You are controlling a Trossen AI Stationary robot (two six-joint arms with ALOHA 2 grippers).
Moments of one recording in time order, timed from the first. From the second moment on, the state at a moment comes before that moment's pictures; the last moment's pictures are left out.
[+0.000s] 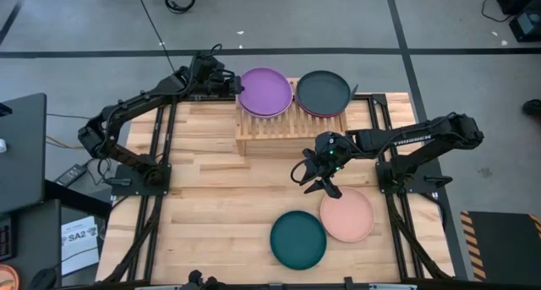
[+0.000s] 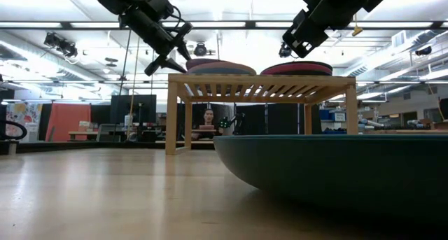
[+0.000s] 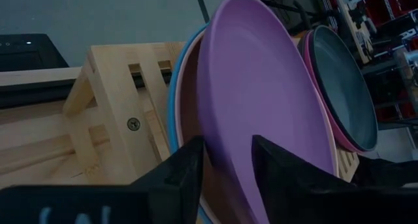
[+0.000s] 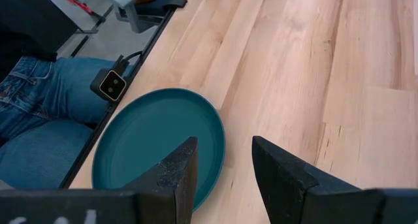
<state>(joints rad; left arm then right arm) 0.75 1.45 1.17 -0.32 0.21 -0.75 0.02 1.29 0.88 -0.30 -0.46 -0.02</state>
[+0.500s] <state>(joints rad) 0.78 1.43 1.17 -0.32 0.26 -0.69 0.02 1.29 0.88 -0.30 -0.46 -0.02</state>
